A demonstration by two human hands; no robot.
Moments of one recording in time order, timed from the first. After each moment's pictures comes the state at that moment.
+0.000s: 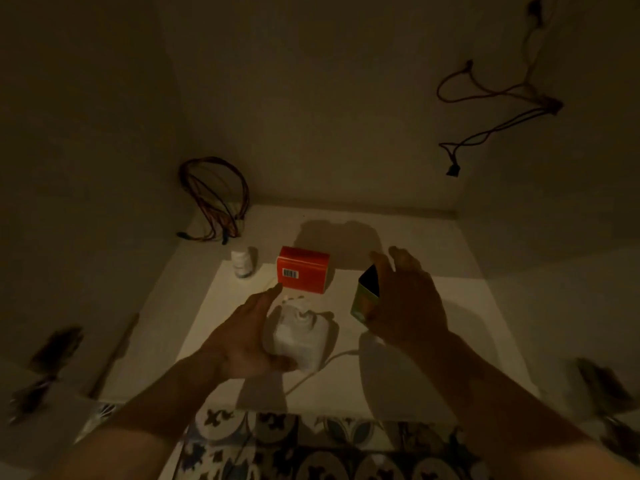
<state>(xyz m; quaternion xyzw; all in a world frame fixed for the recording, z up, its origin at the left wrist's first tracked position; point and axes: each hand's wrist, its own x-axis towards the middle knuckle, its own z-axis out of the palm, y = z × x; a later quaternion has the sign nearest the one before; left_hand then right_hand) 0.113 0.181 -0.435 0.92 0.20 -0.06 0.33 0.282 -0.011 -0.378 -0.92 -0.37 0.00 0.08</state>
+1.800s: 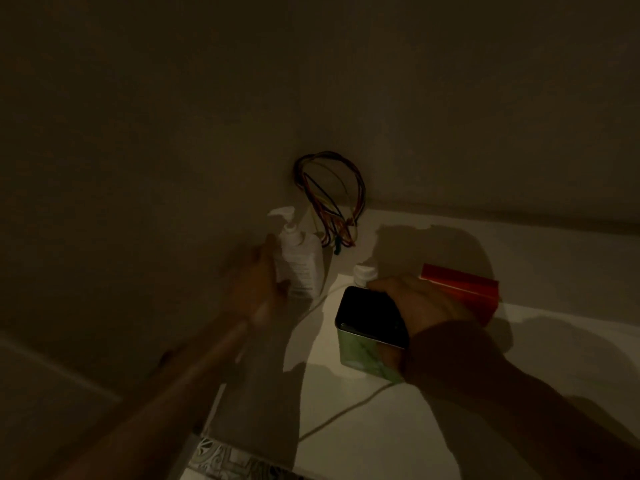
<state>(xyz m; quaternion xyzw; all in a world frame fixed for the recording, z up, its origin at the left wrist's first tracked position) 0.078 0.369 -0.455 0.89 0.42 0.08 0.14 0.224 0.164 -0.445 -0.79 -0.55 0.07 0.24</state>
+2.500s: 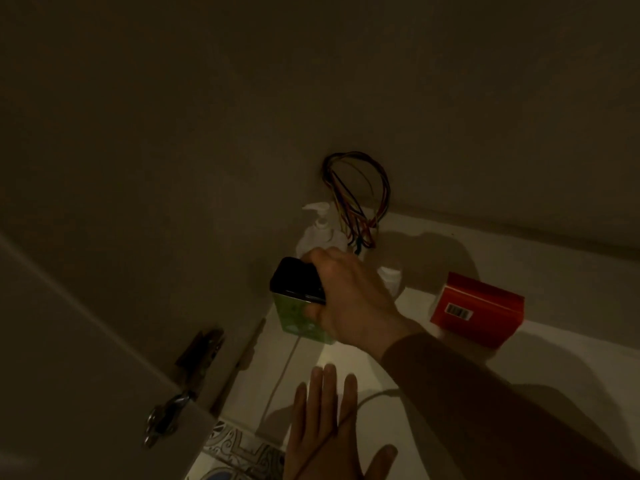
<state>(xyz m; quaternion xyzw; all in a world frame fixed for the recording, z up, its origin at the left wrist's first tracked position) 0.026 0.203 -0.576 0.92 0.38 0.01 0.08 0.163 0.275 -0.441 -0.74 -0.63 0.07 0.22</state>
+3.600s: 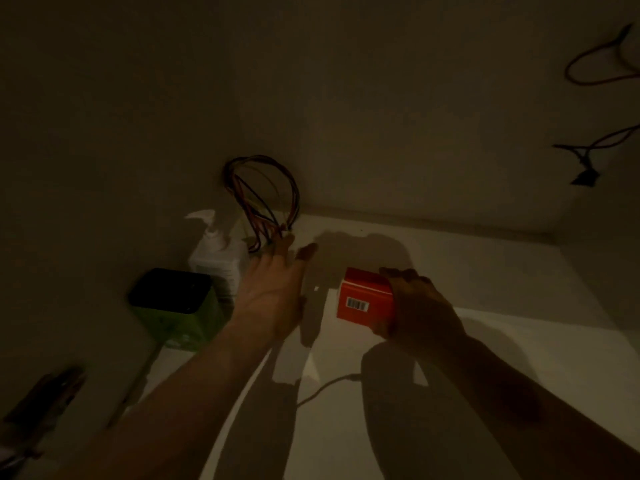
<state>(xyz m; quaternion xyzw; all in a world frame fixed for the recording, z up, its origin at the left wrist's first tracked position) 0.178 0.307 -0.479 0.95 0.28 0.08 0.03 0.323 0.126 -0.478 -0.89 -0.44 0.05 0.10</state>
